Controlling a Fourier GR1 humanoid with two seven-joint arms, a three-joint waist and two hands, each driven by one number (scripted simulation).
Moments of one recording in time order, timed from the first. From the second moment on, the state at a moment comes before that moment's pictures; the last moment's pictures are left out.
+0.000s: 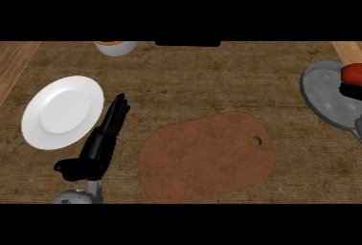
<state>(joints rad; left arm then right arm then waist) -0.06 0.06 -0.16 -1.57 0.02 0.03 -0.10 -0.65 -0.53 -0.28 -0.60 0.68 -0.90 0.11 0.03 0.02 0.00</state>
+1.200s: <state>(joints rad) -0.08 0.04 -0.18 -1.57 0.01 0.03 -0.09 -0.78 -0.64 -0.53 -0.25 0.41 -0.48 -0.27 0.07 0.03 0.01</state>
